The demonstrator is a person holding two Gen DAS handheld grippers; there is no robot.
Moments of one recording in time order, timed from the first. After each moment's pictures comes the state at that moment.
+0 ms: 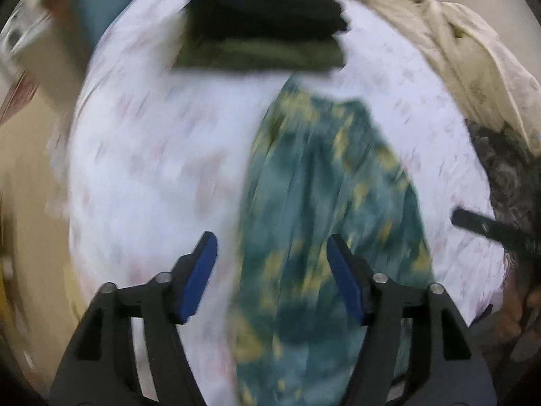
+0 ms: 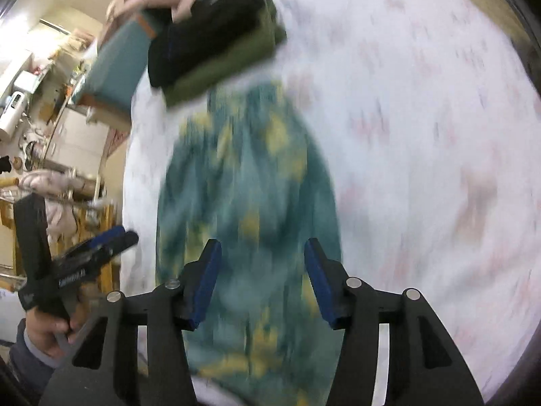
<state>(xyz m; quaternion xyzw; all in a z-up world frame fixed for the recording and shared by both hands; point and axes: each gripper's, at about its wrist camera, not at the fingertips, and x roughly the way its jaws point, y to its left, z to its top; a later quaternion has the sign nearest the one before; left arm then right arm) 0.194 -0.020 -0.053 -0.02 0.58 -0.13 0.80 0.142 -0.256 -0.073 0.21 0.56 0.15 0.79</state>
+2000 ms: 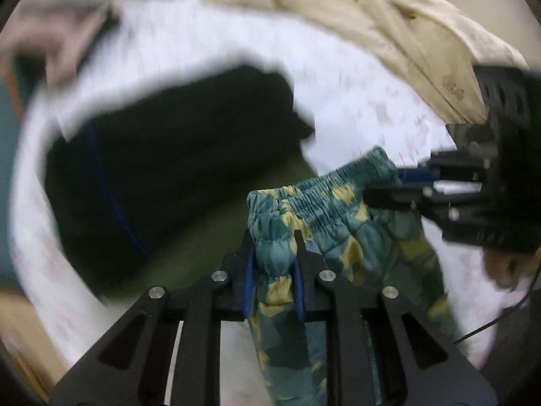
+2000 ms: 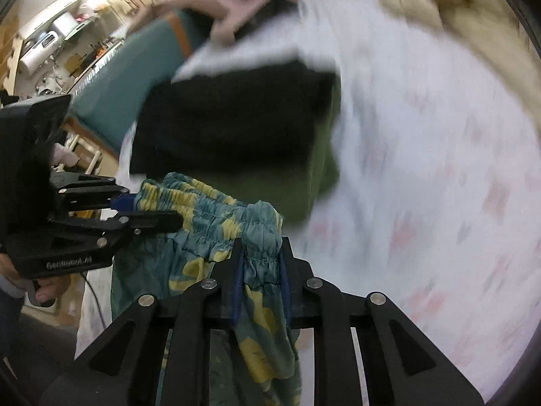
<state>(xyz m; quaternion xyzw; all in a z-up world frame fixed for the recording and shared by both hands) 0.413 -0.100 -0.032 0.12 0.51 -0.28 0.81 0.360 -0.215 -0.042 0.07 0.49 0.22 0.84</state>
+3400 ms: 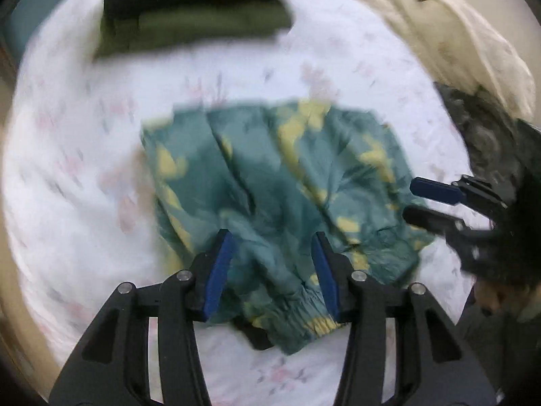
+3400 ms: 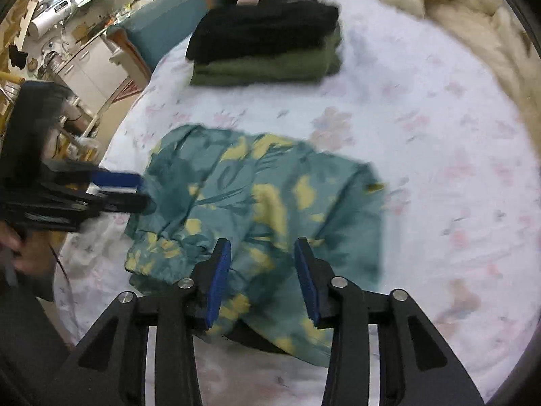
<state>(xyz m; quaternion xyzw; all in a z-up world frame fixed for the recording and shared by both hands) 0.206 -0.063 -0.107 -0.02 0.63 -0.21 0.75 0.136 -0.198 -0.100 0.01 0.54 0.23 0.81</state>
